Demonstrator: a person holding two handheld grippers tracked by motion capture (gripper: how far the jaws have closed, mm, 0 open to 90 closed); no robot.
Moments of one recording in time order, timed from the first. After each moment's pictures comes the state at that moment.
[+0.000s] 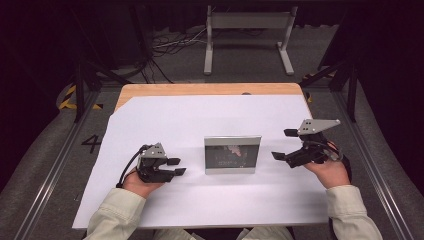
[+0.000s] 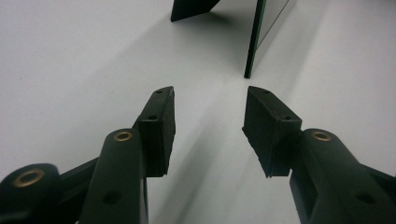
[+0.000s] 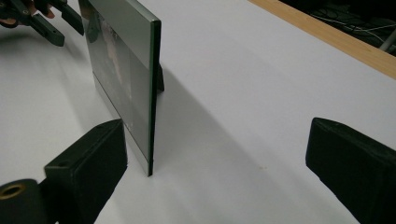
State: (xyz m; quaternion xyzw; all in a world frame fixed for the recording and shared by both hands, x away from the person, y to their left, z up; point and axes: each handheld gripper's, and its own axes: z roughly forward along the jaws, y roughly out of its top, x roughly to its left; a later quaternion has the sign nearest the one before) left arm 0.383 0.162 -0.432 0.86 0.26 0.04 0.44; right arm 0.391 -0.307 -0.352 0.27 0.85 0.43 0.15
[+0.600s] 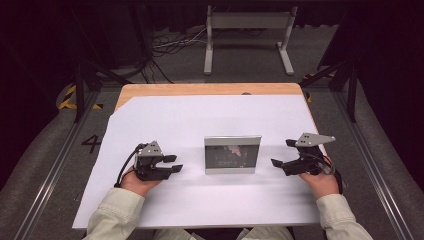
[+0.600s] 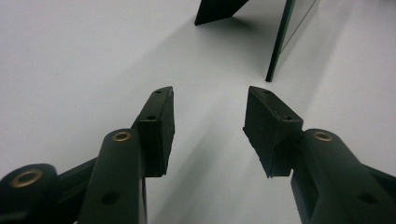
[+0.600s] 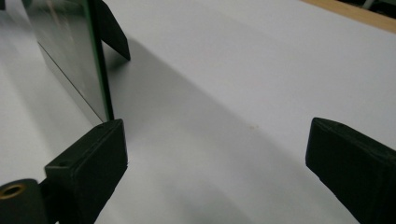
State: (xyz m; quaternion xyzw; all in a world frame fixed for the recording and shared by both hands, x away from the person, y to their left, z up) left arm 0.386 0.171 -0.433 0.85 0.28 0.06 0.44; right arm 0.385 -0.317 -0.408 0.33 0.83 0.42 0.18
